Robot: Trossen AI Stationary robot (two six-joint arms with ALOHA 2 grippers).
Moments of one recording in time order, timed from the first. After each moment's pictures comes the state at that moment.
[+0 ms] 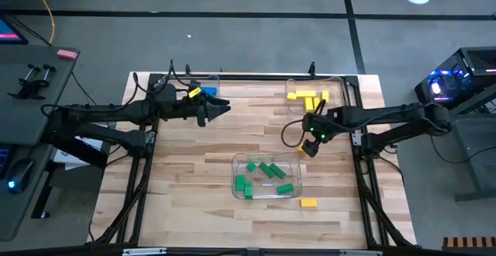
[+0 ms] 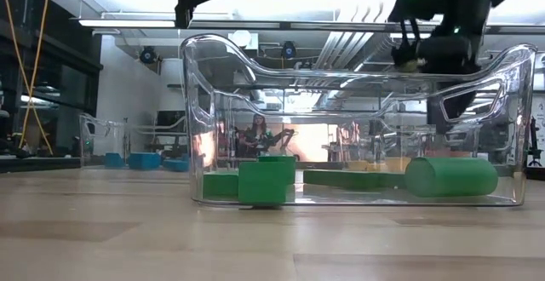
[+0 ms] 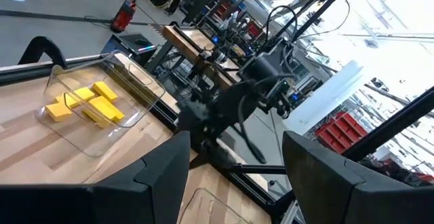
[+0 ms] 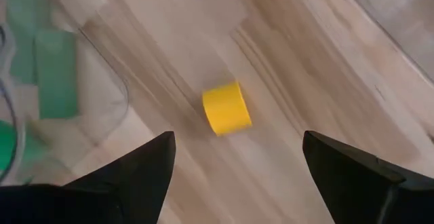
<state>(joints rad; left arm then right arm) 0.18 1.03 0.75 0.25 0.04 -0.71 -0.10 1.20 0.78 -0.87 0.01 0.58</state>
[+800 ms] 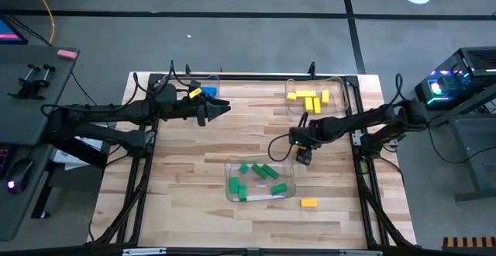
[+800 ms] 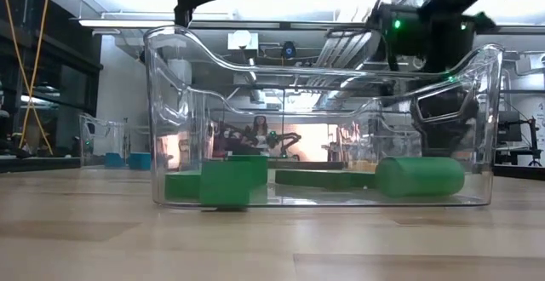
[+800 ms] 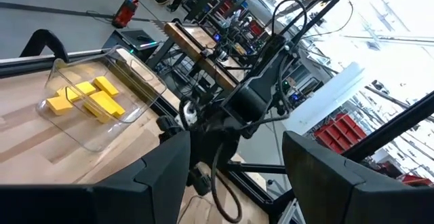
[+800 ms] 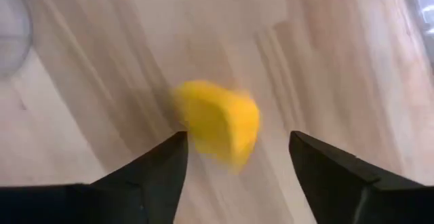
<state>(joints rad) 0.18 1.03 0.75 0.24 0.04 -0.73 -0.02 1.50 0.75 -0.69 0.12 0.36</state>
